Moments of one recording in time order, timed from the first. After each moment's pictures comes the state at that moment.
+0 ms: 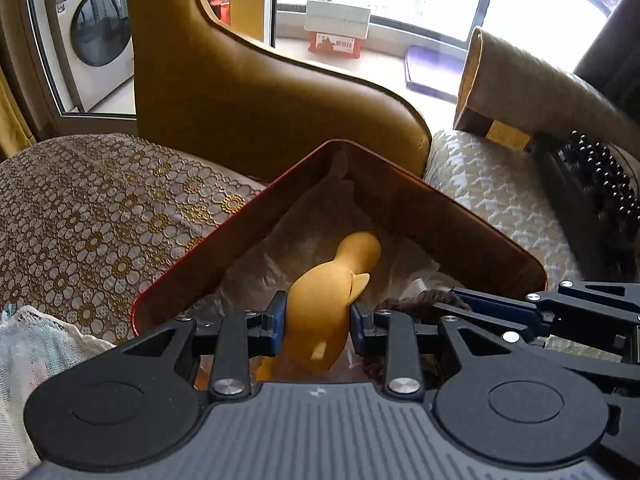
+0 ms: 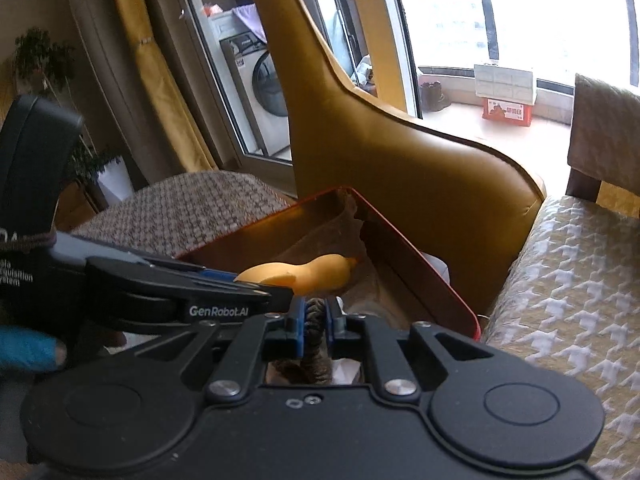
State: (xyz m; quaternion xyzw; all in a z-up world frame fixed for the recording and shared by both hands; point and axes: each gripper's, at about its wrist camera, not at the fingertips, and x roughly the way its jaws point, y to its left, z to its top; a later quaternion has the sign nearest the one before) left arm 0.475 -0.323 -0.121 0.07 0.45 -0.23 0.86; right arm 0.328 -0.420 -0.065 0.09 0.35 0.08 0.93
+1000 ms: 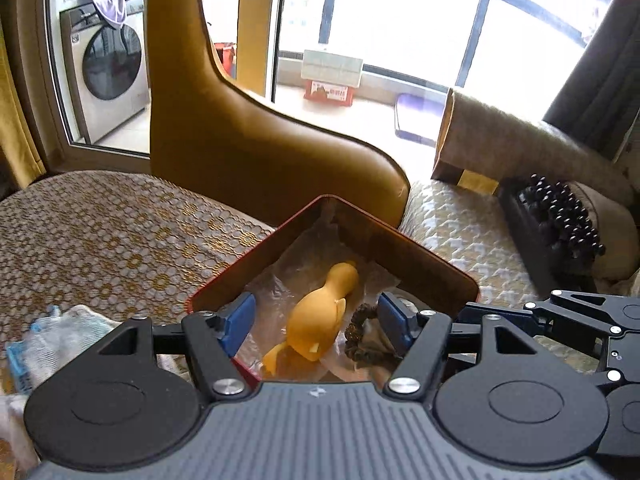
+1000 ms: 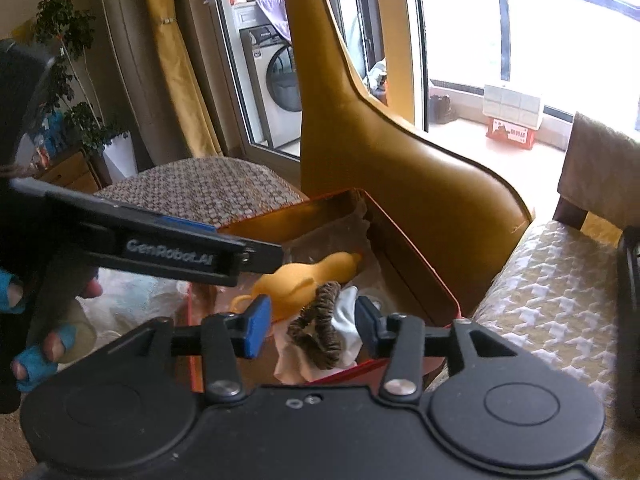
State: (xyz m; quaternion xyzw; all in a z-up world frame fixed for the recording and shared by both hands) left arm 0.421 -0.283 -0.056 0.04 0.39 -0.24 0.89; right arm 0.290 -0.409 -0.030 0.04 0.34 0.09 0.93
